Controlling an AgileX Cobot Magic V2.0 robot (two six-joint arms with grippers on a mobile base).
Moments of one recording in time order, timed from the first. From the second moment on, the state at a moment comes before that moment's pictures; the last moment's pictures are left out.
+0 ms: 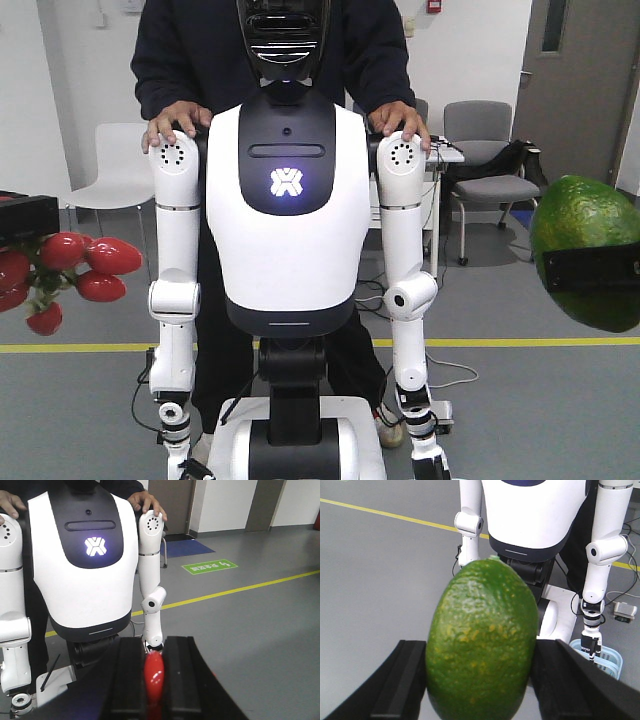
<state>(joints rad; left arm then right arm) -0.43 0.95 -1.25 -0.07 0.57 -0.04 0.33 1.03 -1.52 0.17 1.05 -0.03</state>
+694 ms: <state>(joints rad) -0.43 0.95 -1.25 -0.07 0.57 -0.04 0.33 1.03 -1.52 0.17 1.05 -0.03</state>
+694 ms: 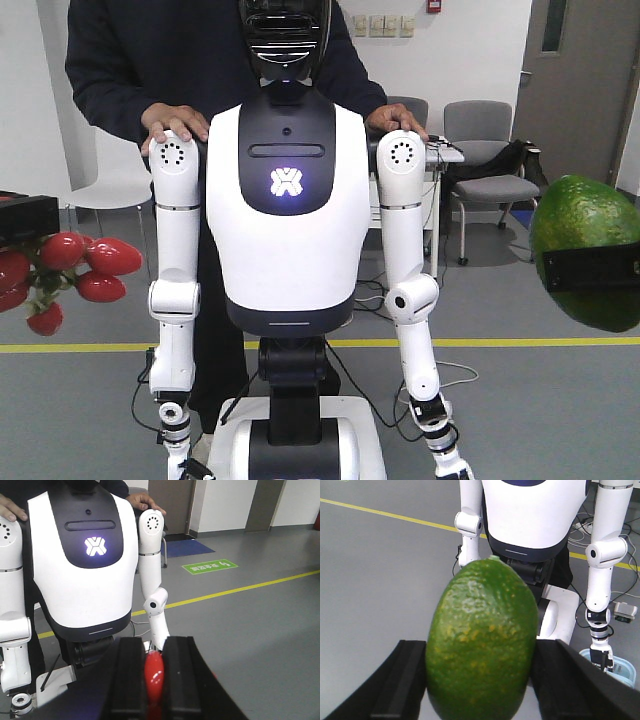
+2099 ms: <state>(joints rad) -0.43 0.95 -1.25 -0.07 0.57 -0.04 0.33 1.08 -1.04 0.17 0.80 -0.05</state>
